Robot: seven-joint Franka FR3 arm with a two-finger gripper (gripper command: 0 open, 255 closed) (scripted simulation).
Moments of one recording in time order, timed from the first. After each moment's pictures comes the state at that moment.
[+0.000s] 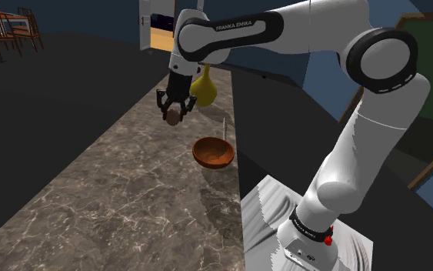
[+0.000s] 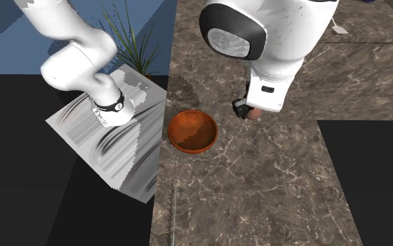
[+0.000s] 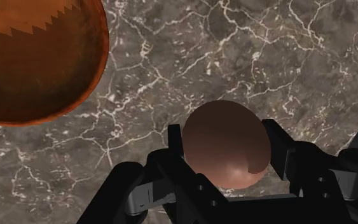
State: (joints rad) arm 0.09 0.03 0.18 -1.91 0.16 1.97 0.64
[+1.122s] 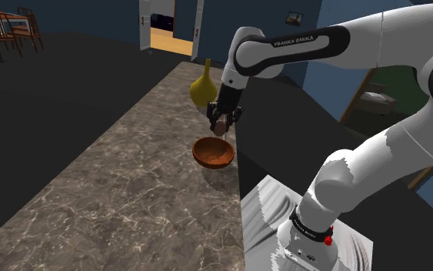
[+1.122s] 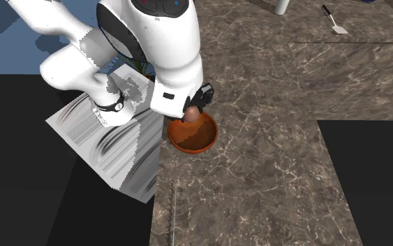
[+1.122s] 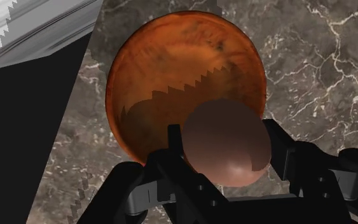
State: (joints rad) arm 0.01 -0.43 0.06 -2.42 0.20 1.98 0.43
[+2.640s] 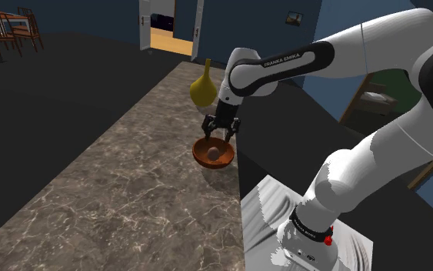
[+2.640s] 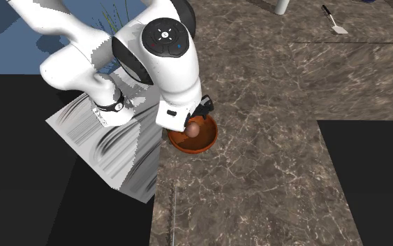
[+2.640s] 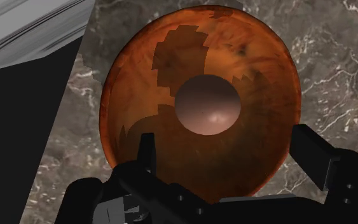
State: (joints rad) arm 0.02 -0.38 0.07 -2.53 0.22 2.14 0.41
